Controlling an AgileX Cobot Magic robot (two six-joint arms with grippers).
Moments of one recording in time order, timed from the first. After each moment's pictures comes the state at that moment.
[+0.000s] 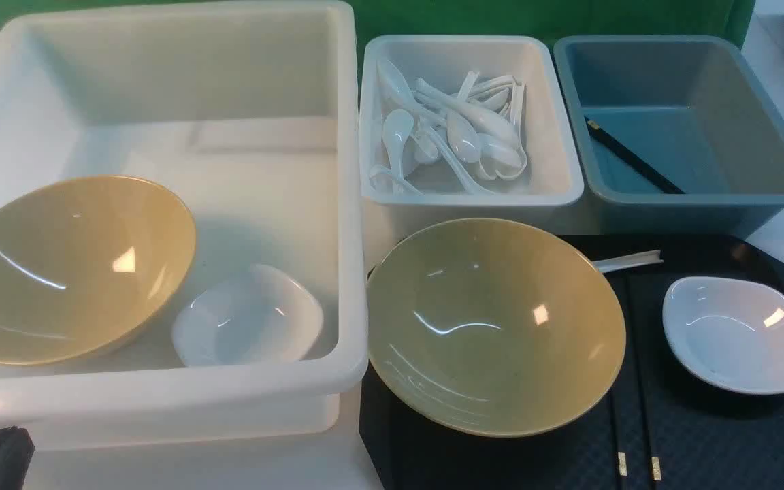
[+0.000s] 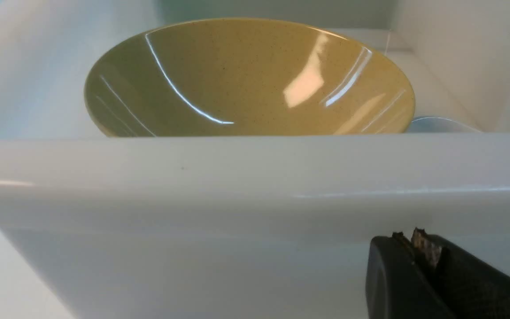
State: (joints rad) right arm -0.02 -0.01 0.03 -0.08 0.32 0.09; left arm -0.01 -0.01 0.02 -0.04 0.34 -0.02
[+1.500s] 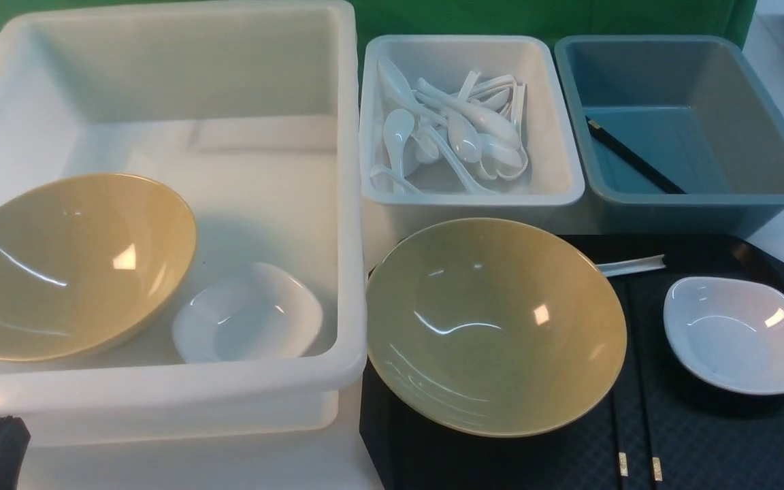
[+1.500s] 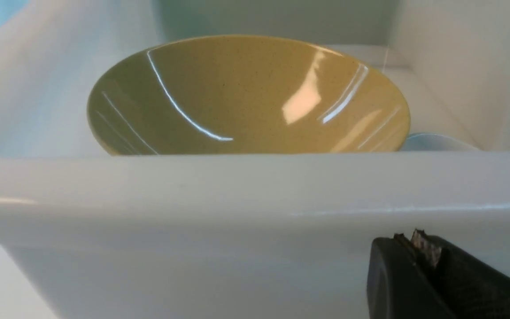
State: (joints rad) right arm -0.02 -0.01 0.03 -0.09 0.26 0.09; left arm -0.01 -0.01 0.03 -0.04 0.22 -0.02
